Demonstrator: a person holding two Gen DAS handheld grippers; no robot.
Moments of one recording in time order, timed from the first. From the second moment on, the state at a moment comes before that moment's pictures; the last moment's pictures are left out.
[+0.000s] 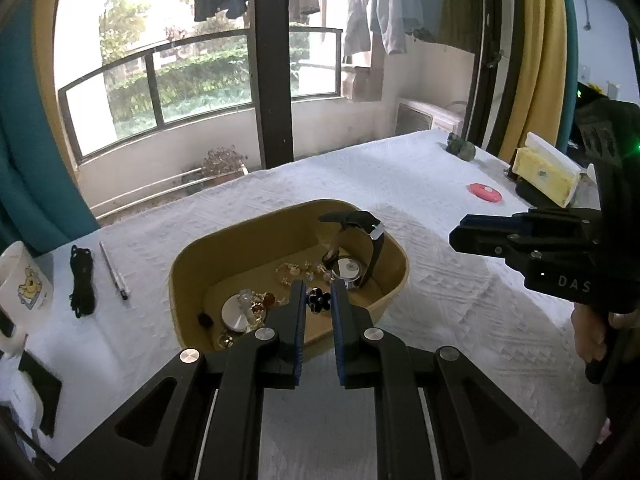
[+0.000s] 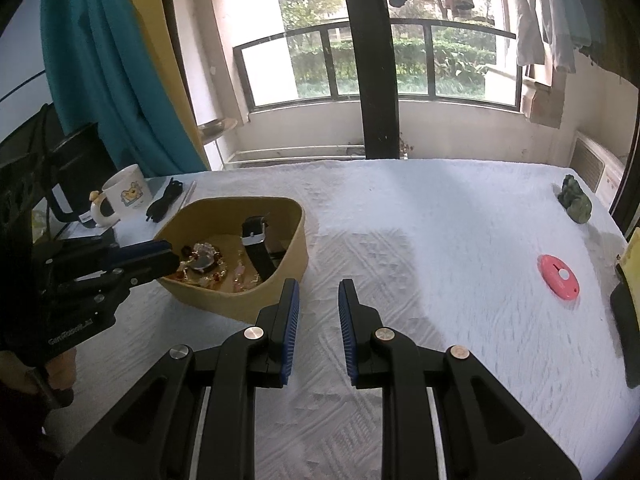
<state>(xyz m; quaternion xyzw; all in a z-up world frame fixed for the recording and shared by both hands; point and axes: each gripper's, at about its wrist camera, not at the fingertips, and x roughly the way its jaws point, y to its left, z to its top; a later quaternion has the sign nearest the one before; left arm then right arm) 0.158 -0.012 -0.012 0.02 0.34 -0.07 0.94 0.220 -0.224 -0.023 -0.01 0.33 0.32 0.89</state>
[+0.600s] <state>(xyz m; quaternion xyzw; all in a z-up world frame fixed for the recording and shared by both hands) 0.177 -0.010 -0.025 -0.01 0.37 -0.07 0.93 0.234 -0.223 -0.032 -0.01 0.34 0.31 0.89</state>
